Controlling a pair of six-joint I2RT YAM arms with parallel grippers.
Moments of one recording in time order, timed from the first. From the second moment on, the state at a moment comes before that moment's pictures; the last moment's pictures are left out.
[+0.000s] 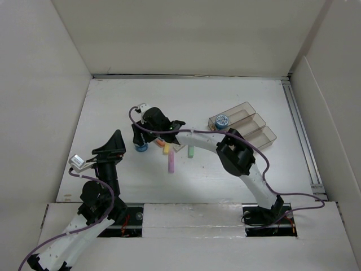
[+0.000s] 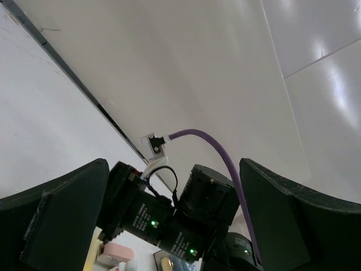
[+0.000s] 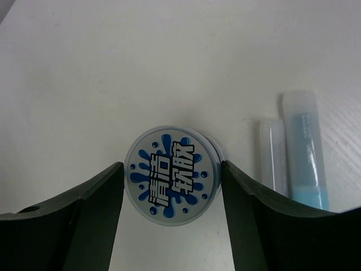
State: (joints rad) left arm -0.73 0.01 0.22 0.22 -0.93 -0.72; right arm 0.97 2.35 1.95 -0.14 -0.08 0.34
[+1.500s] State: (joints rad) left arm -0.75 0.73 0.47 0.28 -0.47 -0.49; right arm -0.06 1.50 0.90 0.19 -0.07 0.64
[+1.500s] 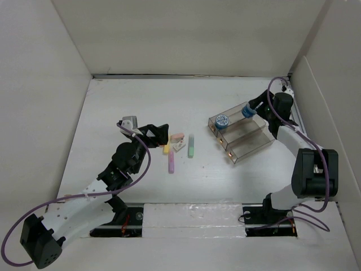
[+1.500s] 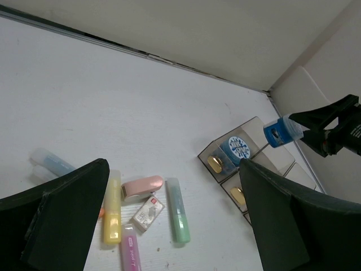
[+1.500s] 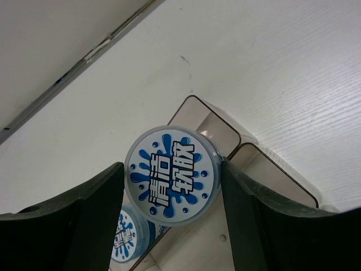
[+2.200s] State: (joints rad) left arm -0.75 0.73 0.47 0.28 -0.47 -0.48; right arm 0.03 1.64 1.01 0.18 -0.02 0.60
